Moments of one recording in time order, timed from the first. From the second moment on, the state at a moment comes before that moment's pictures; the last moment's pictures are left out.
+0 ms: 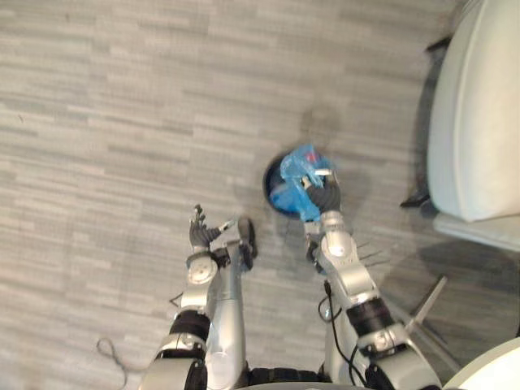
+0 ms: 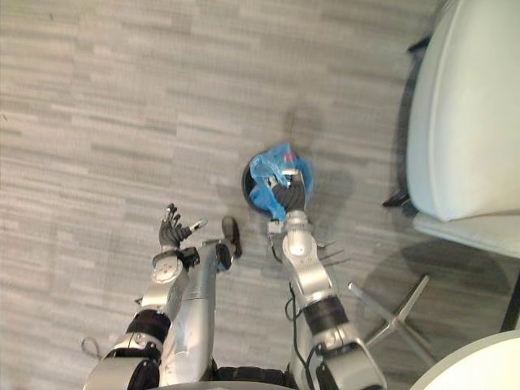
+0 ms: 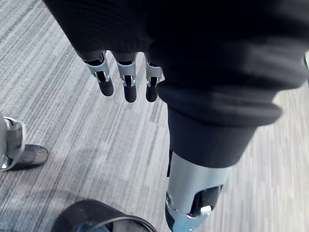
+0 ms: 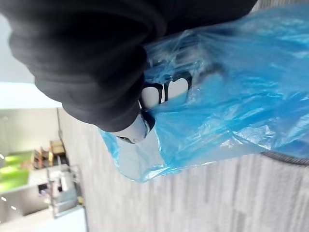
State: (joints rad) left arm -0.17 0.00 0.04 0.66 -0.09 -0.18 0.29; right arm -0.19 0.03 0.26 0.06 0.23 -0.18 -0.24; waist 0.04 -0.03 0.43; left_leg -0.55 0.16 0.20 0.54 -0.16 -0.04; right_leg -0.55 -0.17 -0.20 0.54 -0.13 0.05
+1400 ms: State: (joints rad) left arm -0.08 0.26 -0.32 0.22 0.08 -0.25 0.13; right arm -0.37 -0.14 0.44 0.01 0.28 -0.21 0.01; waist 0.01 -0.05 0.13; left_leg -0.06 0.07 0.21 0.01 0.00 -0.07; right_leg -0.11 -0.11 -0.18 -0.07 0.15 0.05
